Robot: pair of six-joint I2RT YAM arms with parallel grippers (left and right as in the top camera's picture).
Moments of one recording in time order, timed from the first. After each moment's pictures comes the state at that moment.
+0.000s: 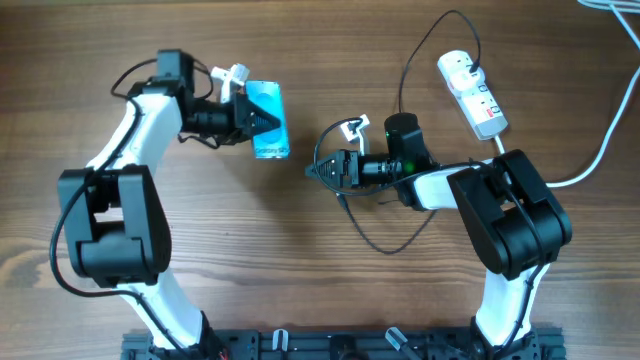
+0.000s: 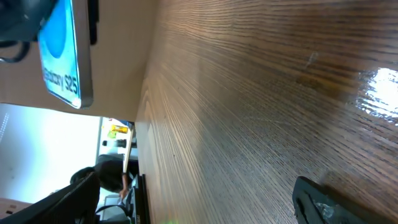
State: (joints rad) left arm 0.04 1.96 1.37 -0.78 1.05 -0.05; right arm 0.39 2.06 0.81 0.63 -1.03 0.70
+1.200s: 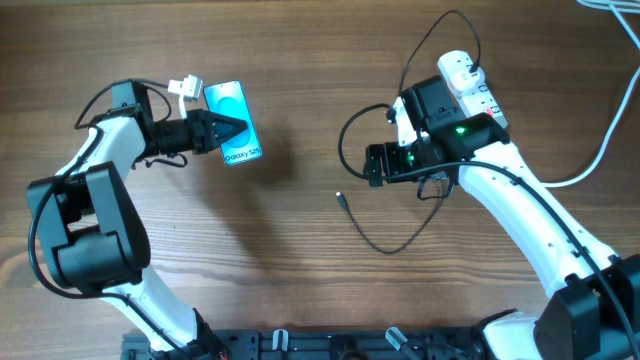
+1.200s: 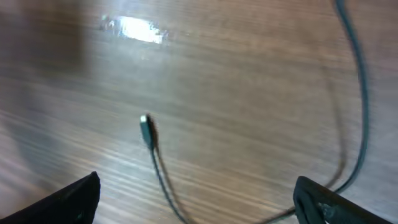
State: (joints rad) left arm 0.24 1.96 1.22 -0.68 1.31 0.19; right arm 0.39 1.57 1.20 -0.89 -0.17 0.24
